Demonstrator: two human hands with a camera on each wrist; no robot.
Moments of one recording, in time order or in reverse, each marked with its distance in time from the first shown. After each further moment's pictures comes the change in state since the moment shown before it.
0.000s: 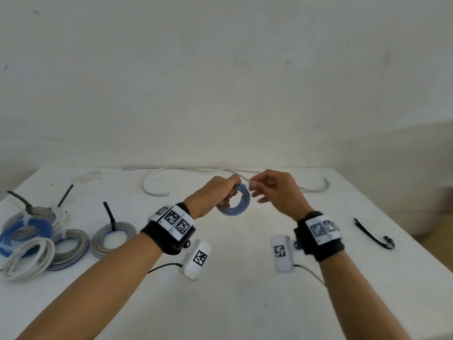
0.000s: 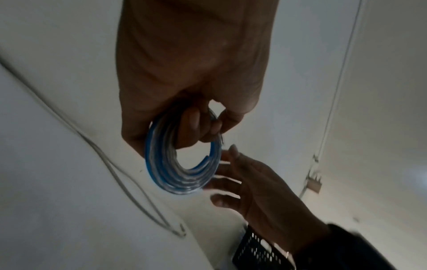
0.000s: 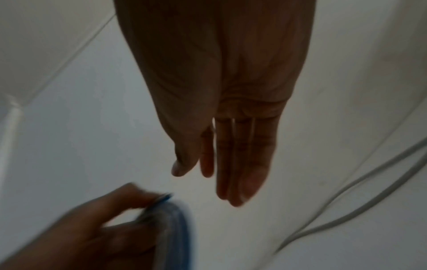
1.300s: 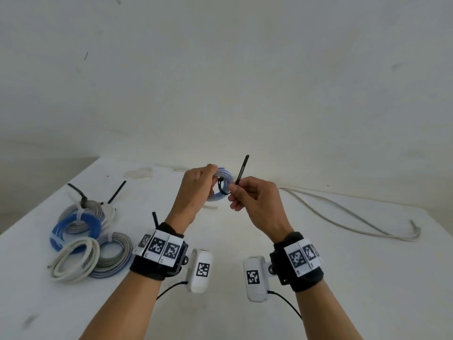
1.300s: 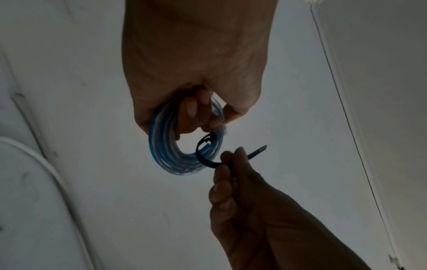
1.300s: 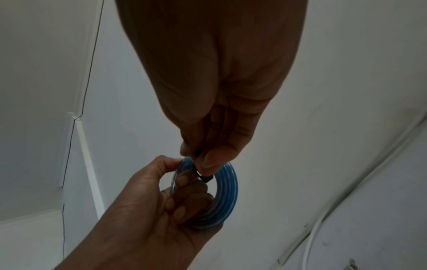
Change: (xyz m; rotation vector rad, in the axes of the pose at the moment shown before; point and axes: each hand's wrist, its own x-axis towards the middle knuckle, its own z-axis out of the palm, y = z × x) left_hand 0.001 -0.048 -0.148 -0.091 0.689 0.245; right_hand 0.078 -0.039 0.175 0.270 -0.233 -0.204
